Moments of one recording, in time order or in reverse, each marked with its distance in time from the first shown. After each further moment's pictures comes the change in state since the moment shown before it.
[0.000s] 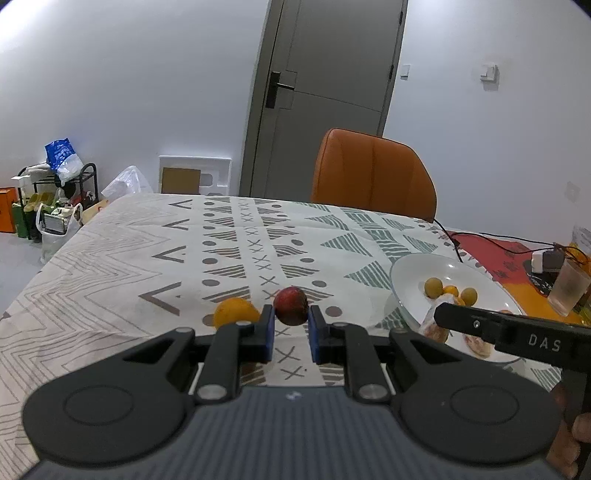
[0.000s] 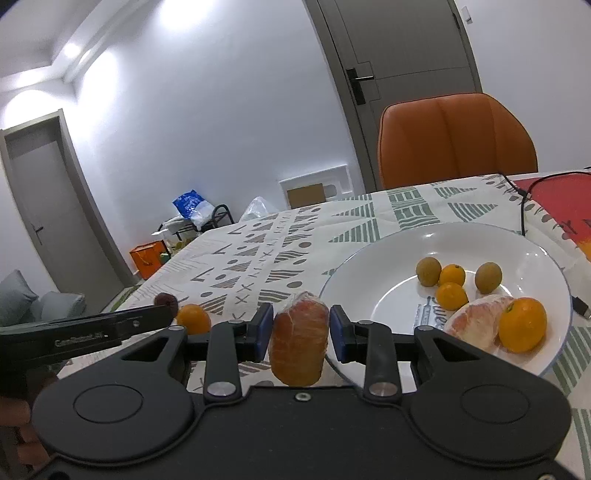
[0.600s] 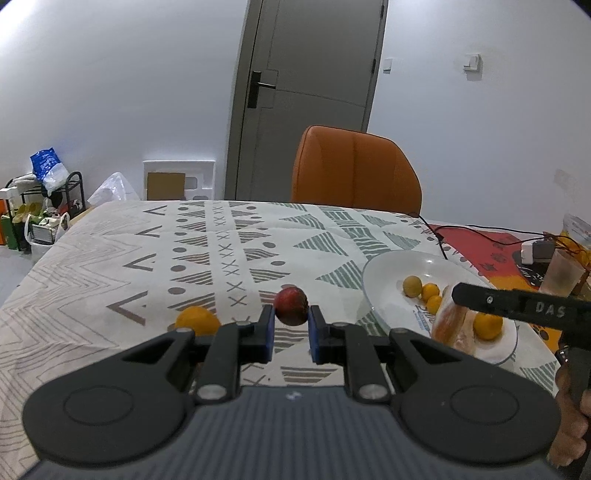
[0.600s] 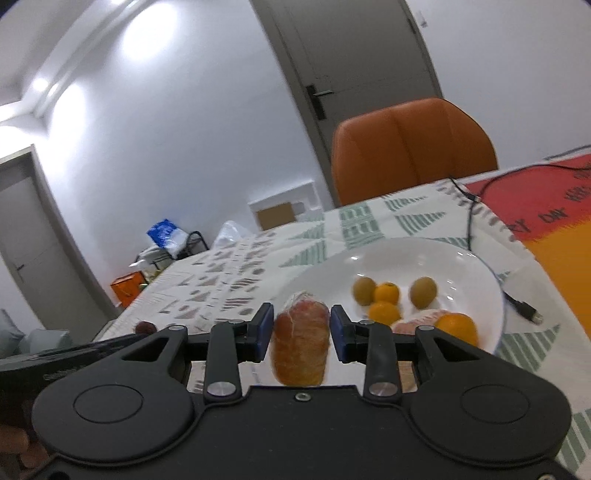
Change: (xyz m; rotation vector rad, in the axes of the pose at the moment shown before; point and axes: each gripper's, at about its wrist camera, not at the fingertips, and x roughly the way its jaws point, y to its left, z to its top) left arm 0.011 -0.026 0.005 0.042 0.003 -0.031; right arm -0.015 -0.044 0.009 0.099 -0.057 -0.091
